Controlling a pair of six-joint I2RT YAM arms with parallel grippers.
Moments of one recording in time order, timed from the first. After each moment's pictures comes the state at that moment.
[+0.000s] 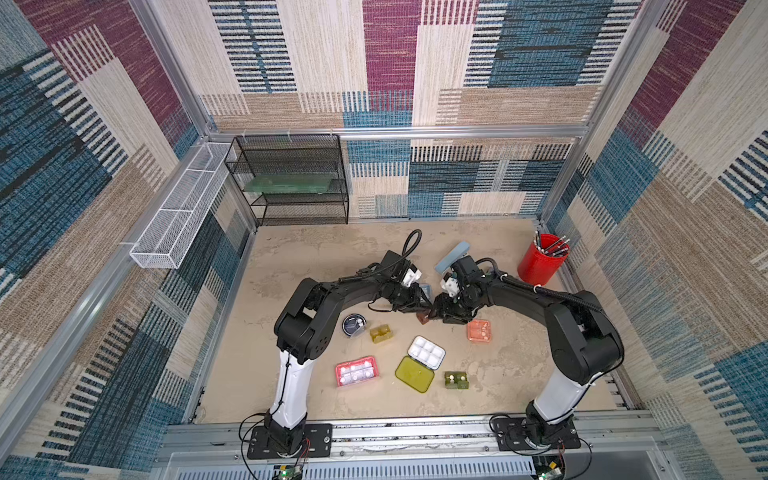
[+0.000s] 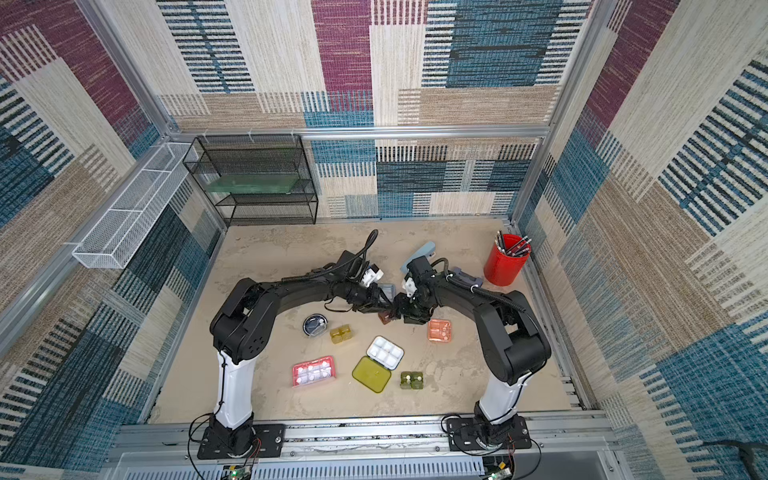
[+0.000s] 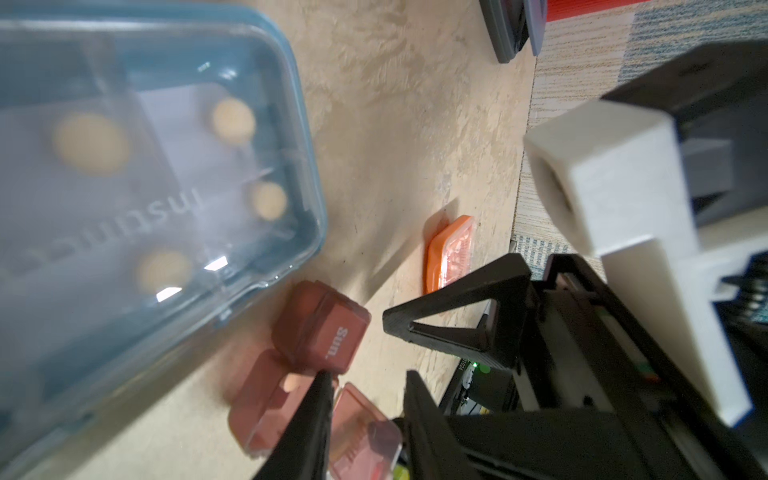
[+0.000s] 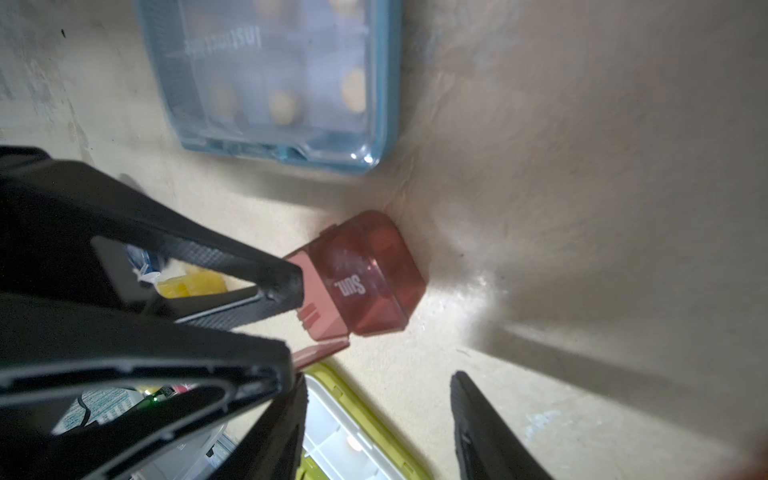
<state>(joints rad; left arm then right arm) -0.59 2.08 1.39 -0.30 0.76 -0.62 0.42 1.74 1.07 -0.60 -0.45 0.50</state>
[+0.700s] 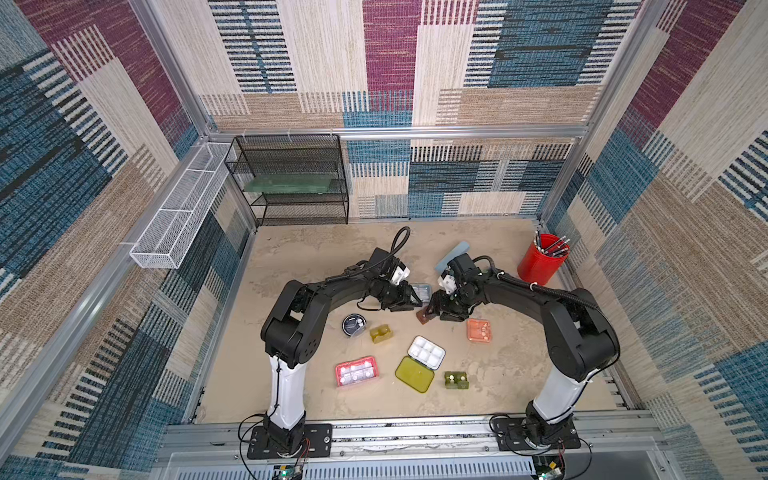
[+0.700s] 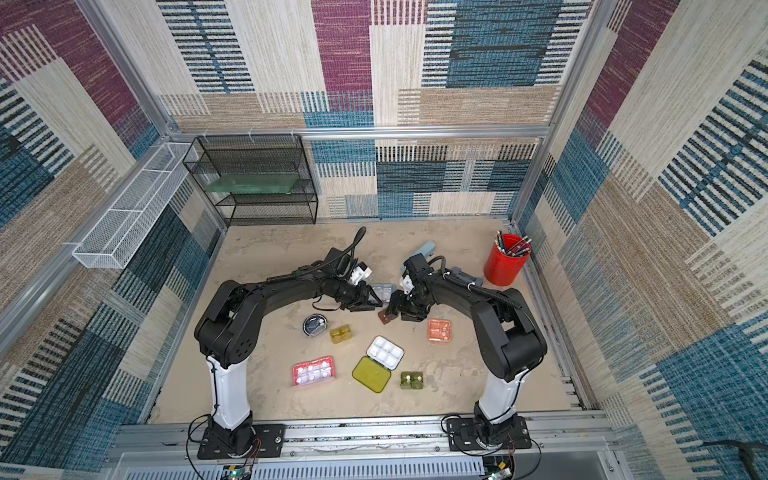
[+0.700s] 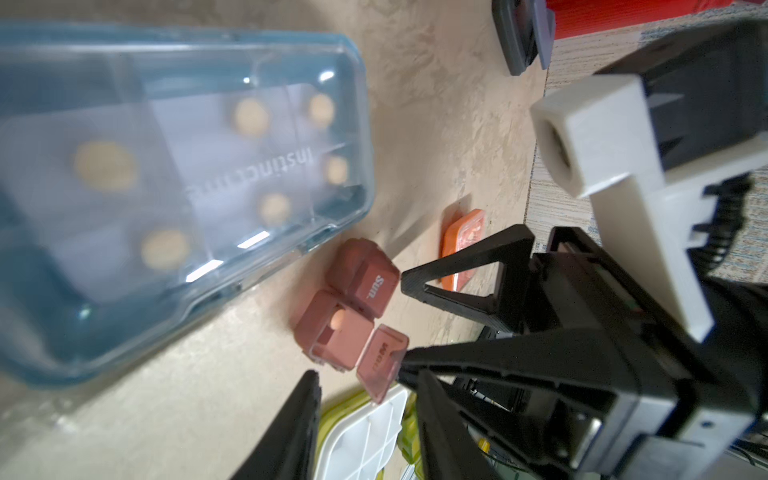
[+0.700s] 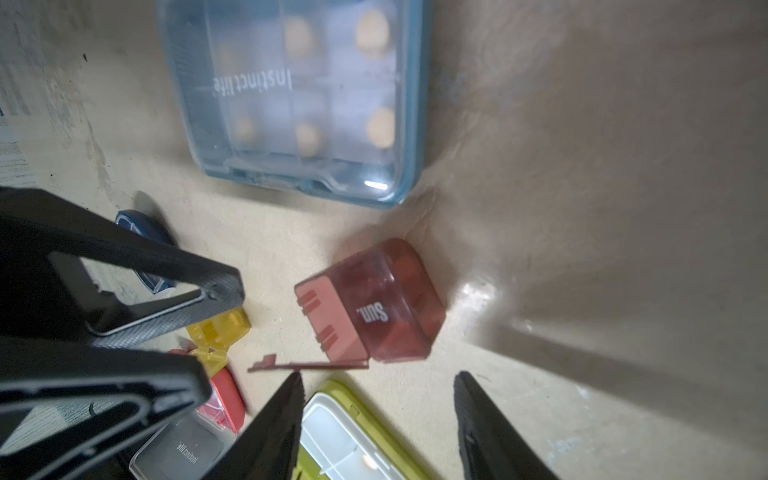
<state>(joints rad) -0.53 2.01 1.33 -0.38 0.74 -0.57 0.42 1.78 1.11 -0.59 -0.45 0.52</state>
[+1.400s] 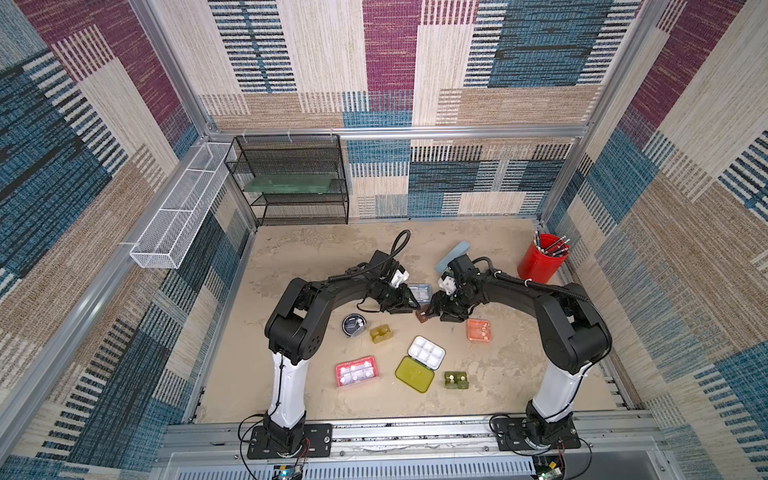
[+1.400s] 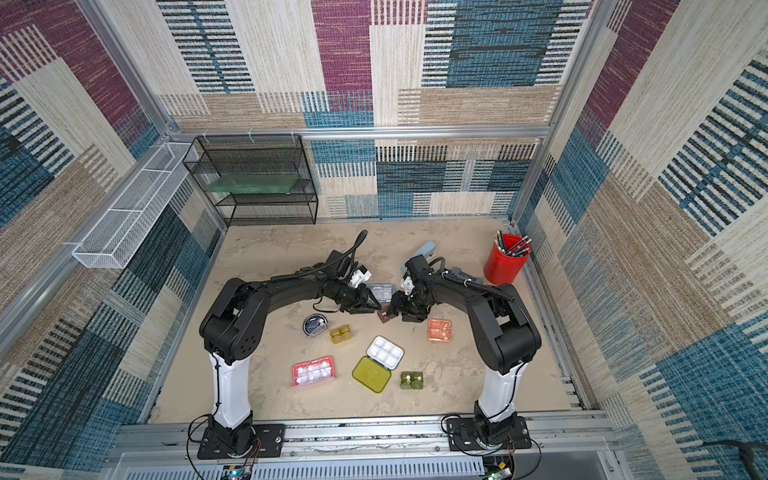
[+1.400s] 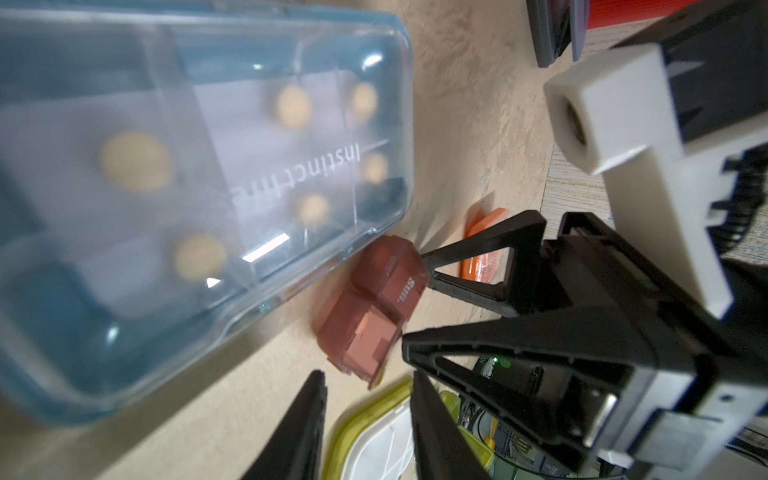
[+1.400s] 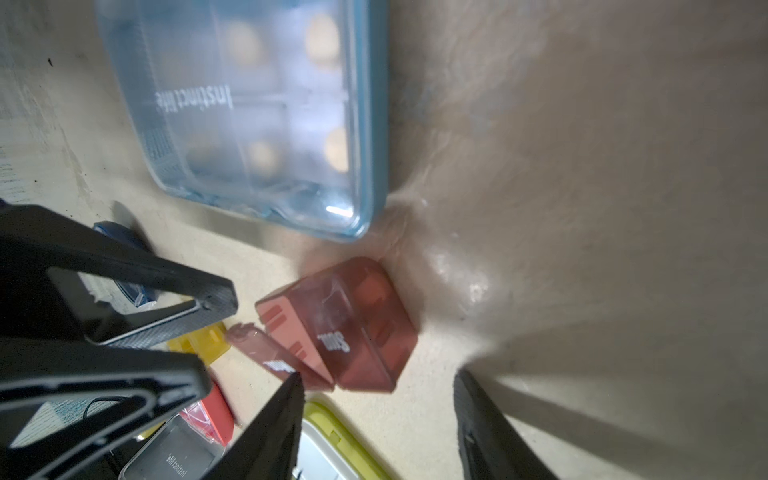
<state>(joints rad) -0.53 2.05 1.34 -0.38 0.74 -0.55 0.40 1.82 1.11 -0.56 -0.46 0.51</state>
